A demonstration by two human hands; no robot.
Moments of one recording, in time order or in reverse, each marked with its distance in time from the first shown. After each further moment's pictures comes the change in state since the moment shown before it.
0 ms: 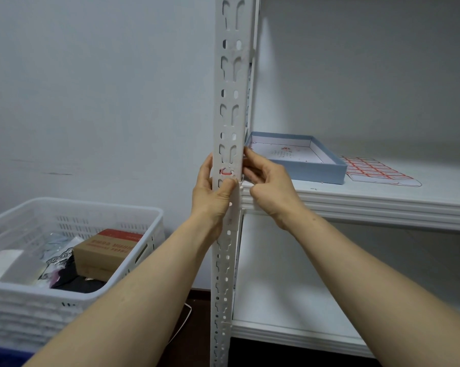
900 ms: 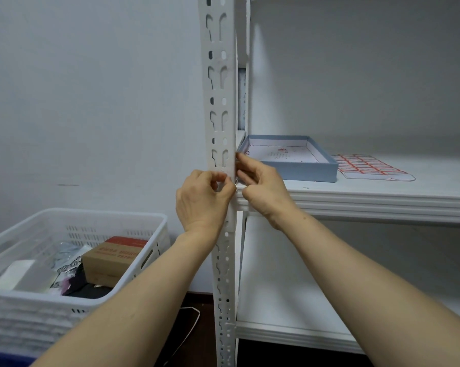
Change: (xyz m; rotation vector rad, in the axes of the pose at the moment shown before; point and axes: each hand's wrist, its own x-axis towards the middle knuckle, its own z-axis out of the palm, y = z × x) left_hand -0.016 0.017 0.006 0.920 0.322 0.407; right_hand -0.007 -0.007 0.000 0.102 -0.011 -0.011
